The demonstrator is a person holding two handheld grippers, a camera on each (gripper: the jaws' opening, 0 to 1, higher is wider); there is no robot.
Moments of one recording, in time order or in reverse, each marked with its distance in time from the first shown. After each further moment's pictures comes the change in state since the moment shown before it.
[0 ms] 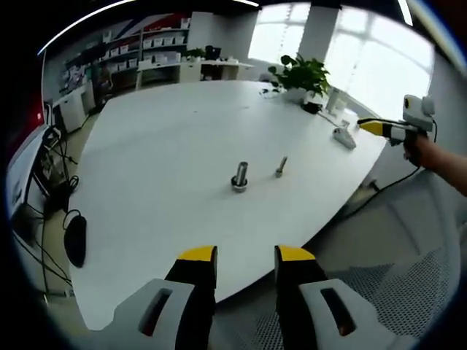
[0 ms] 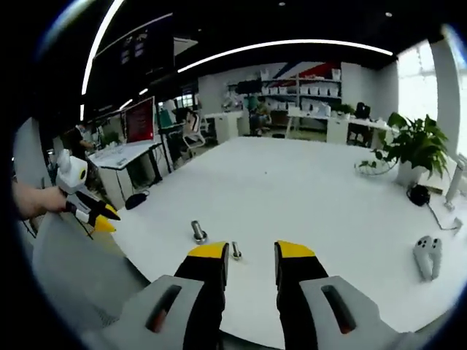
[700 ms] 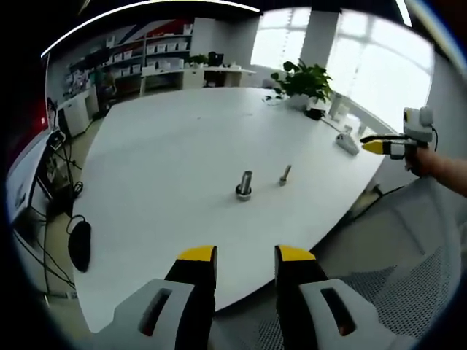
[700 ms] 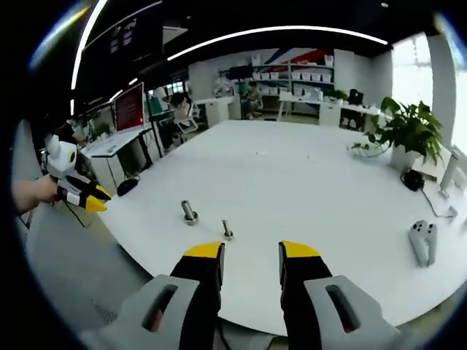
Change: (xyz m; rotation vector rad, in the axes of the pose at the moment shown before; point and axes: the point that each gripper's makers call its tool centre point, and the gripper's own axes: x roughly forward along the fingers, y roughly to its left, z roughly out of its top) left arm -0.002 0.004 0.009 0.006 -0.035 0.025; right arm 0.008 -0.008 -0.029 -0.020 0.115 -0.034
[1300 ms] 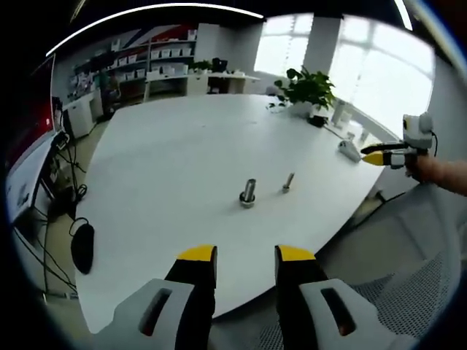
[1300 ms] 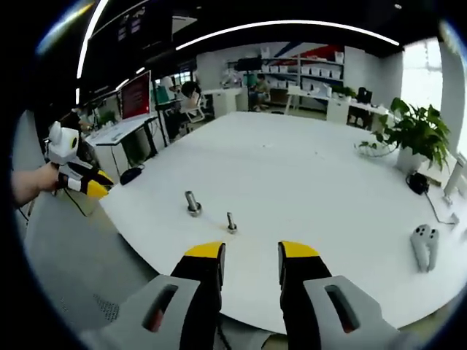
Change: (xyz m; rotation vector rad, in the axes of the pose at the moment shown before) left arm -0.003 0.004 0.009 -0.009 -0.046 0.016; right arm 0.000 0.006 -0.002 -0.028 0.016 0.019
